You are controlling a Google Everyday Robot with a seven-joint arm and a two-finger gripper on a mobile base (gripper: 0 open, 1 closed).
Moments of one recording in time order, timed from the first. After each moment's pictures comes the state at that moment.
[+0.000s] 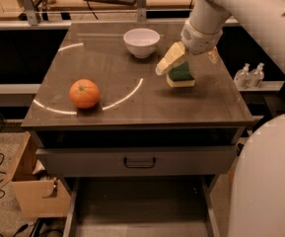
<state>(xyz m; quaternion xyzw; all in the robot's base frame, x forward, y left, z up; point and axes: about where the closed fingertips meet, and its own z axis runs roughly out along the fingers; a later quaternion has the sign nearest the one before) 0.669 -0.142 0.867 -0.19 0.97 0.05 0.12</state>
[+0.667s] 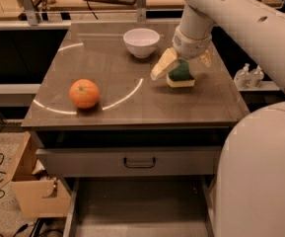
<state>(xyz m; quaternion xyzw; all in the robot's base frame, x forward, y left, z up) 0.680 -0.130 0.844 -0.19 0.98 0.03 0.10</state>
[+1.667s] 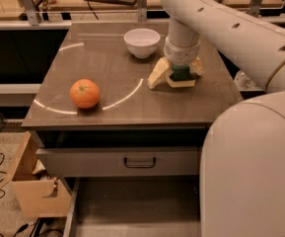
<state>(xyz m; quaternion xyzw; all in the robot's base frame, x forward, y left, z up) 0.683 -0.123 0.815 -0.18 0.98 -0.03 0.07</state>
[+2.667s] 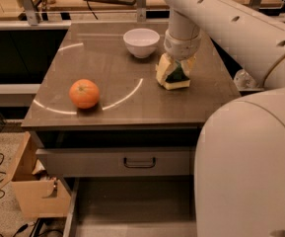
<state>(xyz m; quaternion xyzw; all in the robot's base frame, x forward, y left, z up) 0.683 -0.123 0.837 -0.18 0.98 -0.03 0.07</state>
